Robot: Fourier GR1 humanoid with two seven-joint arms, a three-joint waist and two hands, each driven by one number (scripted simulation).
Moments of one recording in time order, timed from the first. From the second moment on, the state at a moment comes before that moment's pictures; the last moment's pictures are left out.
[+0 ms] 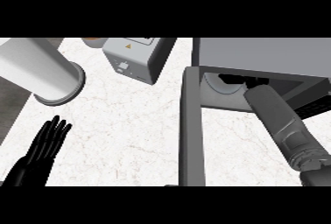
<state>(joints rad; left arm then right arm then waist) 0.27 0.20 0.03 -1.79 0.19 -0.31 -0.31 -1.04 -0.23 -0.07 -0.08 0.34 -0.79 -0.48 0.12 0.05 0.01</state>
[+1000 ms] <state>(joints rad) 0.27 0.15 -0.04 -1.80 0.14 -0.31 -0.32 -0.87 -0.17 -0.26 -0.15 0.16 -0.53 -0.79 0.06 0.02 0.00</state>
